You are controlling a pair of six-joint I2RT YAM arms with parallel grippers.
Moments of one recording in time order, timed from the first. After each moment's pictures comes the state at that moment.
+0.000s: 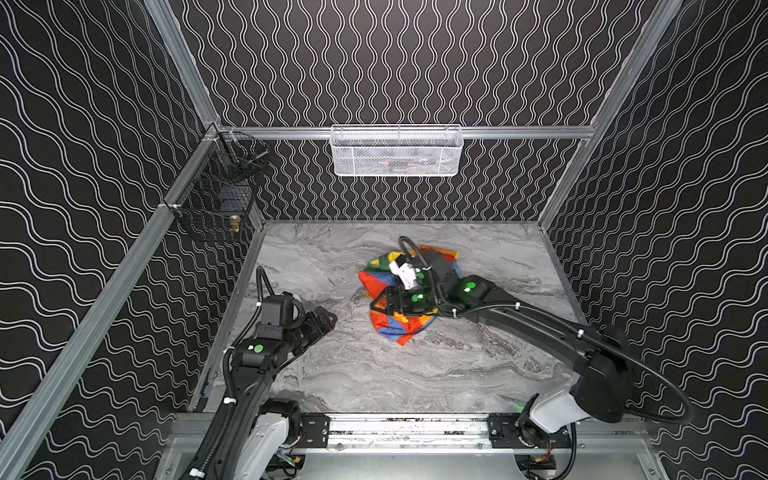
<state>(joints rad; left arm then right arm) -0.12 0.76 0.64 -0.73 0.31 -0.75 0.90 1.59 1.34 -0.43 -0.43 0.75</state>
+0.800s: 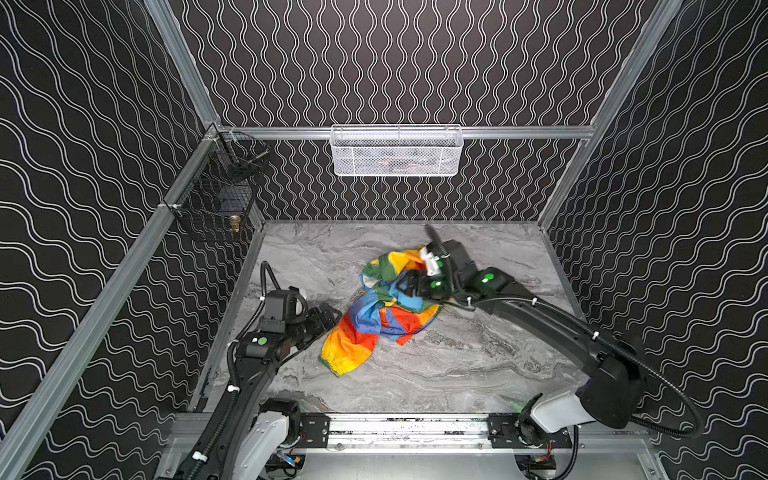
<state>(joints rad) -0.15 0.85 0.69 -0.67 0.37 -0.71 0.64 1.48 1.26 -0.56 -0.21 0.75</state>
